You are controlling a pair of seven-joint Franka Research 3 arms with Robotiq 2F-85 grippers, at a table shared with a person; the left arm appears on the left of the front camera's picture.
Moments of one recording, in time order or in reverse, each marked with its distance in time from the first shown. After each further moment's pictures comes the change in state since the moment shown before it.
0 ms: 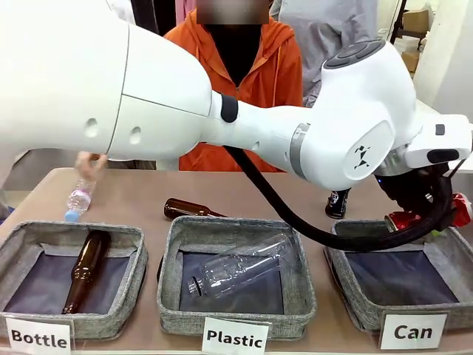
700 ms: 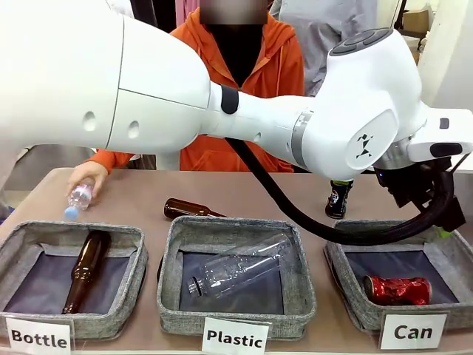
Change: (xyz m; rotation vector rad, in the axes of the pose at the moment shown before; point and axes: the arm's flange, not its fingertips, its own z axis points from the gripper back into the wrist) left arm 0.004 0.002 0.007 -0.003 0.029 -0.021; right arm -0.001 0.000 0.001 0.000 -0.002 -0.001
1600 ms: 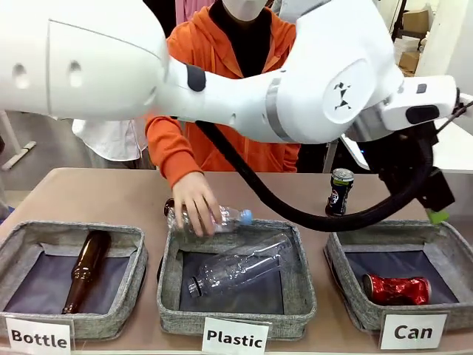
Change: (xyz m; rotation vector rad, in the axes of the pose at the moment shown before) left arm -0.010 0.008 0.054 -0.115 0.003 -0.023; right arm 0.012 0.011 -0.035 0.032 0.123 0.017
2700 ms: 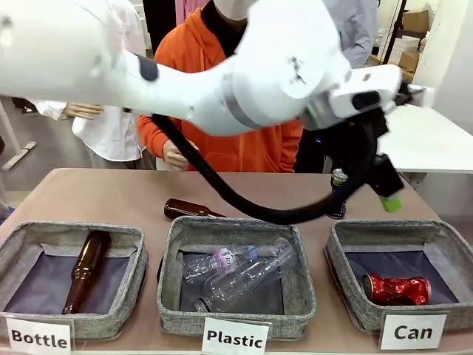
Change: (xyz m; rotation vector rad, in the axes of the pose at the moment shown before) left arm -0.052 0.028 0.063 -0.060 0.019 0.055; right arm 0.005 0.004 -0.018 0.017 0.001 0.013
